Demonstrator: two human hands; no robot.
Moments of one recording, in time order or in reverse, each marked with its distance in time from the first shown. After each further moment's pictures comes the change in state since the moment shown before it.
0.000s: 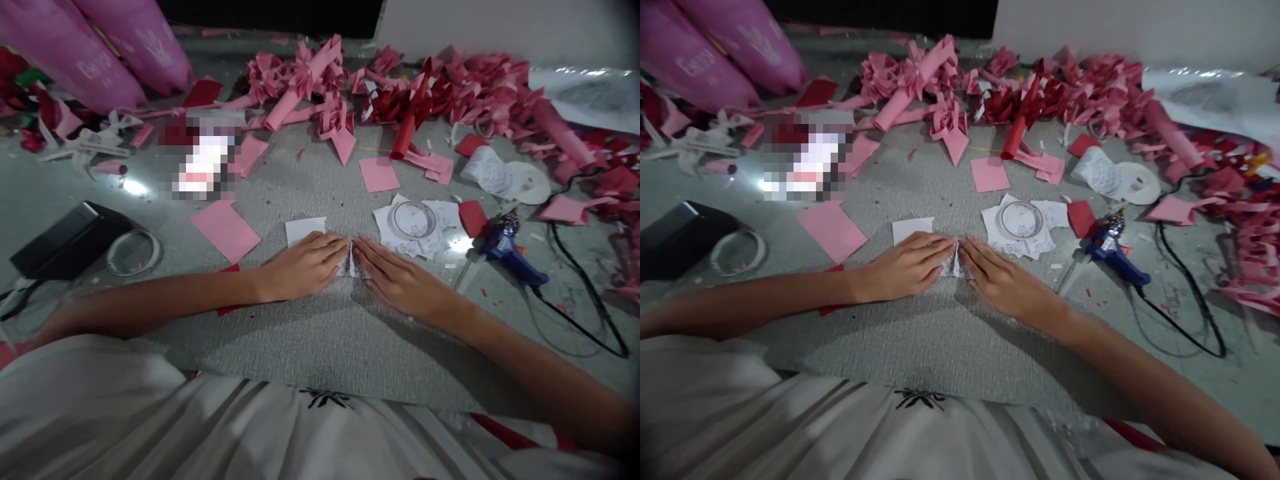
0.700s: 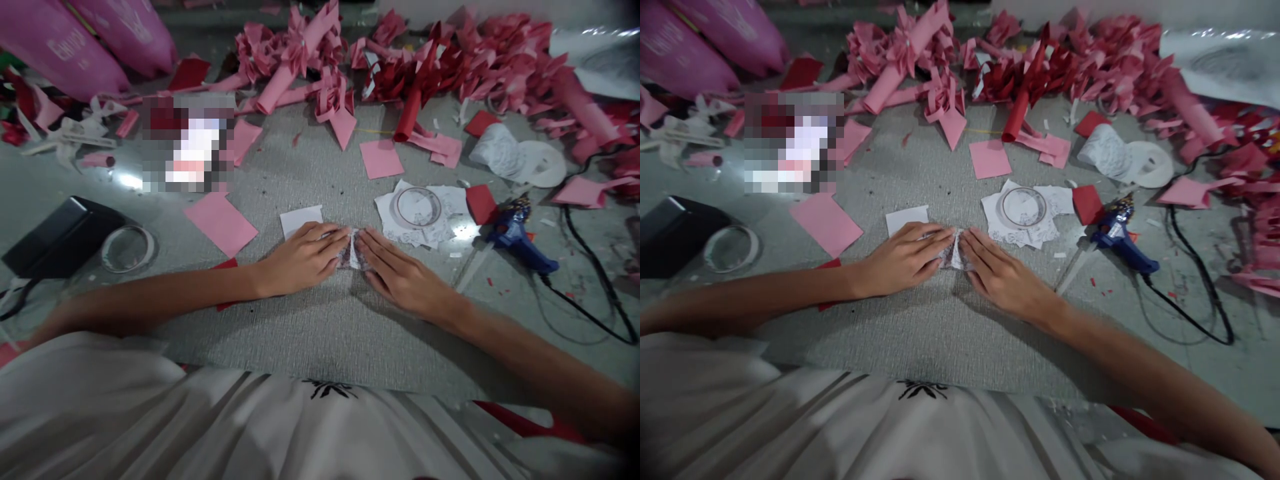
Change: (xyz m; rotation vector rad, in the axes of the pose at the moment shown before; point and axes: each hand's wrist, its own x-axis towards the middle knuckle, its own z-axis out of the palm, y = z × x) left_hand -0.003 -0.001 0.000 -0.129 0.079 -0.060; right_hand -0.002 -0.015 -0.001 0.055 0.058 0.091
